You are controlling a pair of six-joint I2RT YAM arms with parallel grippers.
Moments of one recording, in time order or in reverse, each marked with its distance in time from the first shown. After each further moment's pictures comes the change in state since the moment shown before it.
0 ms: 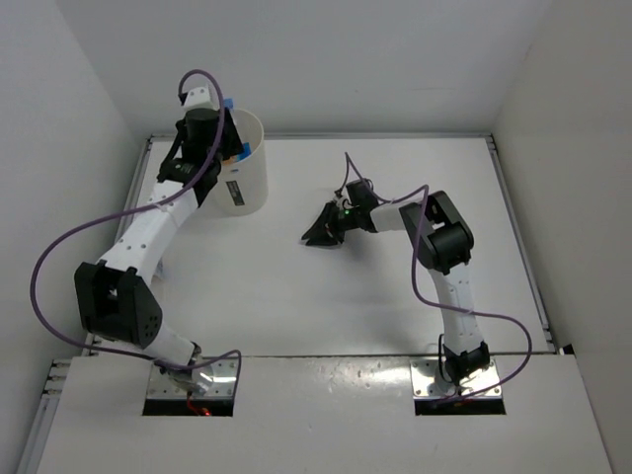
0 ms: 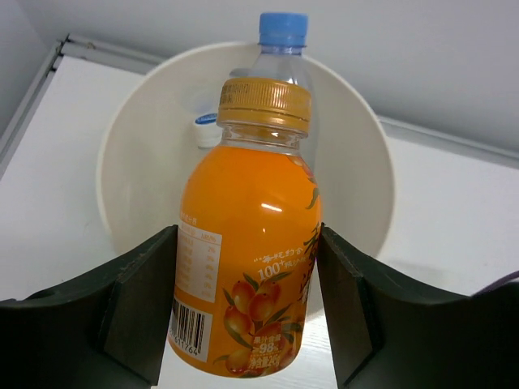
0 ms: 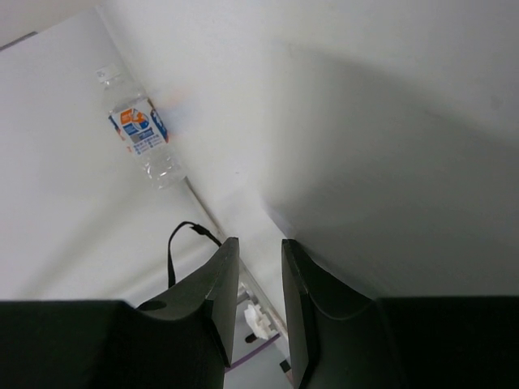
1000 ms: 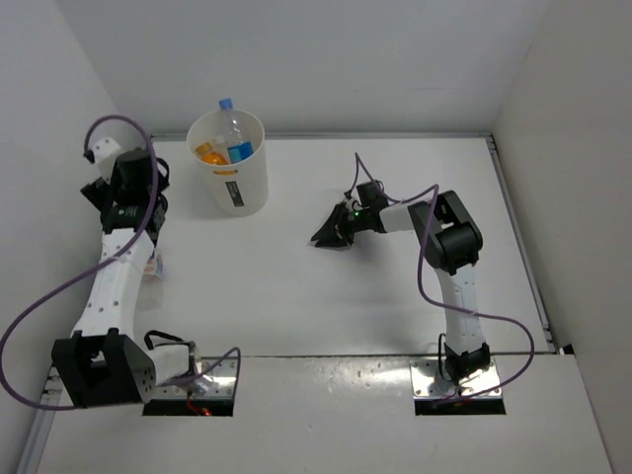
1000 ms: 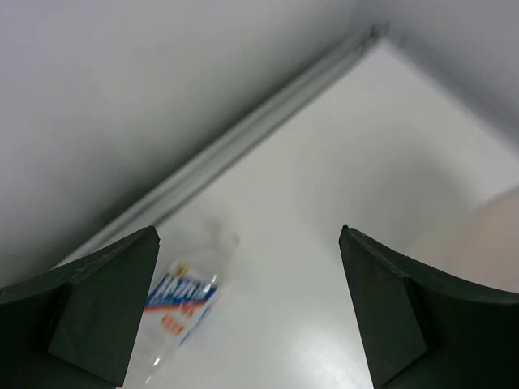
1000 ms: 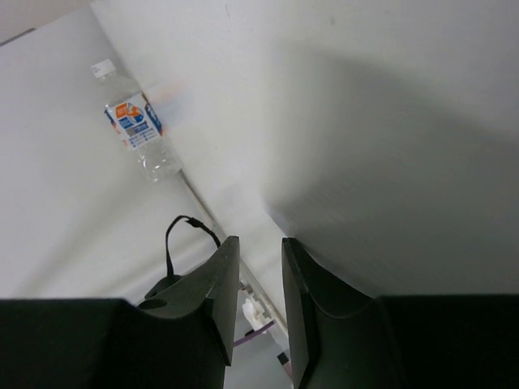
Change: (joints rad) left arm 0.319 -0.307 -0.265 -0.102 -0.317 -0.079; right arm -0.046 -0.045 -0.068 -0.029 -0.018 -0.048
